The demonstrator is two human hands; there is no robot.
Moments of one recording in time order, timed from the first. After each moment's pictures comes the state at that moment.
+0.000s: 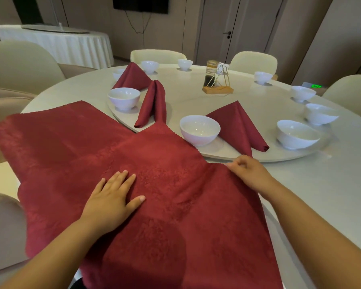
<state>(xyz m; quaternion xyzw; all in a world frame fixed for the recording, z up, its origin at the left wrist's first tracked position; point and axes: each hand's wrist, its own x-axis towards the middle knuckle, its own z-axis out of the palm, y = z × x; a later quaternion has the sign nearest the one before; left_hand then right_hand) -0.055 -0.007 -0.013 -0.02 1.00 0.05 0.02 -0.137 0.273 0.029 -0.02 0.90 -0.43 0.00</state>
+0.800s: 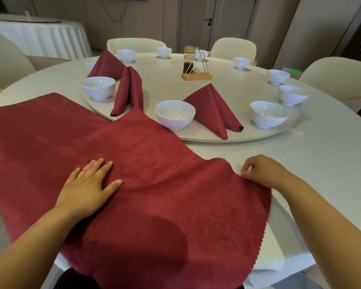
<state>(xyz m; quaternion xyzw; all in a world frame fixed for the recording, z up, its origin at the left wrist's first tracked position) -0.055 -0.001 -0.019 -0.05 1.00 0.07 -0.01 -0.105 0.351 0.026 0.01 0.98 -0.18 0.08</state>
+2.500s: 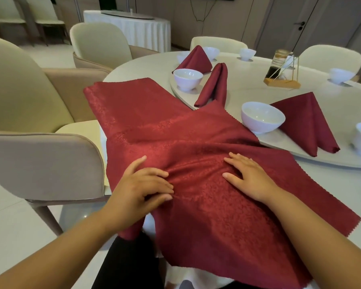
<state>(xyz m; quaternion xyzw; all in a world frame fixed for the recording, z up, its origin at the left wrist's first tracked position) 0.030 -0.051 -0.039 0.21 0.89 0.22 -0.34 -0.107 0.189 -0.012 -0.31 0.94 -0.13 0.07</state>
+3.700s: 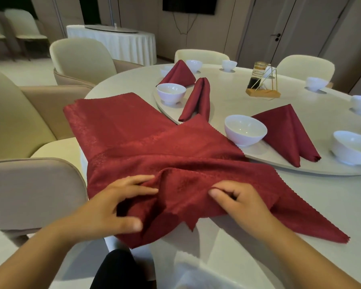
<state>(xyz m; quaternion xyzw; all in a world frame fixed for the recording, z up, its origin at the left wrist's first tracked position) 0.023 -0.074 0.001 0.18 0.90 0.40 -0.04 -0.059 0.182 0.014 -0.34 0.80 -0.49 0.00</state>
